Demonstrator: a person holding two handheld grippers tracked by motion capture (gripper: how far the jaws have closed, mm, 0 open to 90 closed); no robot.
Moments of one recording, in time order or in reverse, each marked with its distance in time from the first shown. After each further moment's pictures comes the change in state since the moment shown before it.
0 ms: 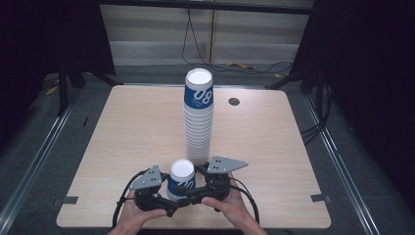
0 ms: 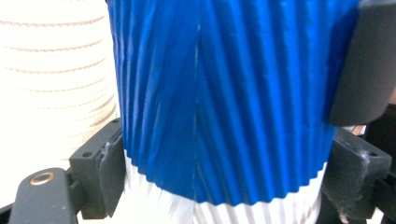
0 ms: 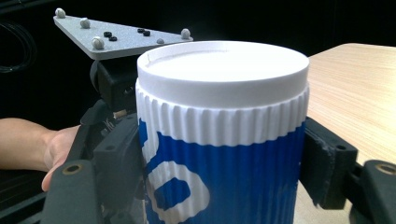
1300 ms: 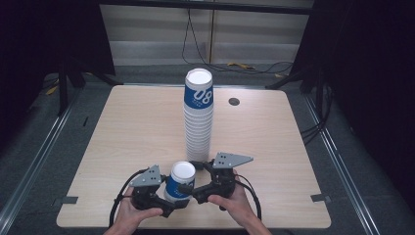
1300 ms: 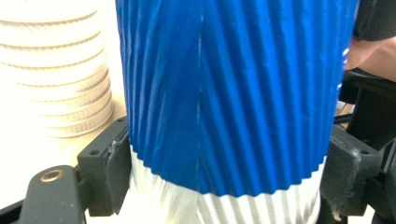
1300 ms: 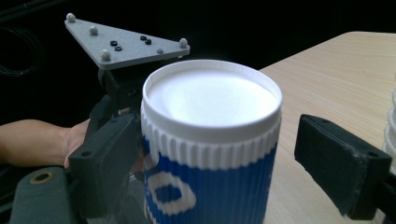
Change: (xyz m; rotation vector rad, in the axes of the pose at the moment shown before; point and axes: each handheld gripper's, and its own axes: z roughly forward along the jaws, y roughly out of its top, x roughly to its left) left arm 0.004 0.003 -0.007 0.101 -0.032 -0.018; right arm -0.007 0.008 -0.012 0.030 0.019 0.047
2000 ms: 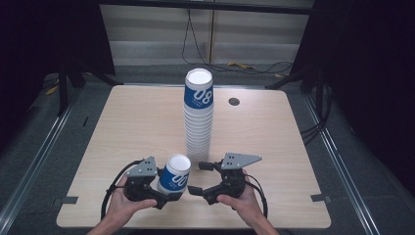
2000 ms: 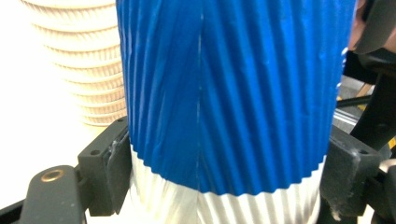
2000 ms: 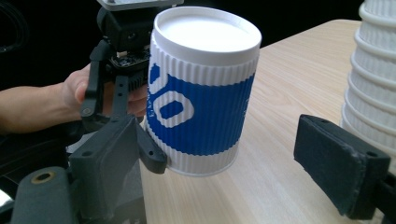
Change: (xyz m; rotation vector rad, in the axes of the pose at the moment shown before) left arm 0.013 0.019 -0.014 0.108 0.048 0.030; right arm -0.005 0.000 -0.024 0.076 -0.036 -0.033
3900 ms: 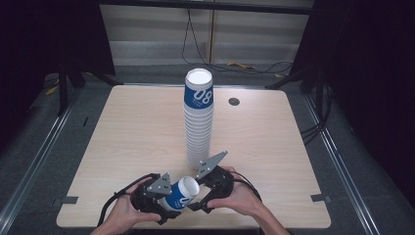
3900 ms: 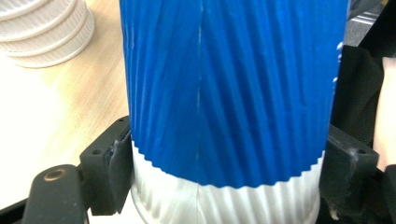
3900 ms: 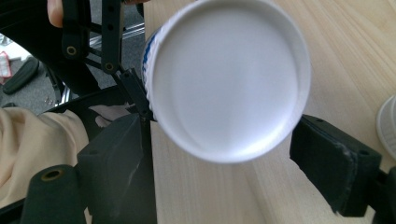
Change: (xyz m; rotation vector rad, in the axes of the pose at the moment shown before) left arm -0.017 -0.016 0.025 0.325 -0.032 0.165; right arm -0.003 0.003 0.035 0.552 0.107 -0.153
